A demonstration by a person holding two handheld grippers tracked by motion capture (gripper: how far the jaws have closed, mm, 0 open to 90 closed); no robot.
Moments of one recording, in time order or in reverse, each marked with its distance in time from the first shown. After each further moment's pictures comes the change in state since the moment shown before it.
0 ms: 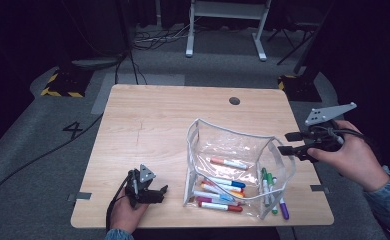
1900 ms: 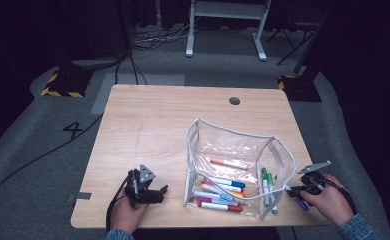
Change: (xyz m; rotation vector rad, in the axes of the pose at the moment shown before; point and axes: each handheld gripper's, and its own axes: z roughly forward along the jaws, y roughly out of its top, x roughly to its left) left arm 0.000 0.000 0.000 0.003 0.003 0.001; right arm -0.024 -0.185 0.107 0.285 -0.115 0.338
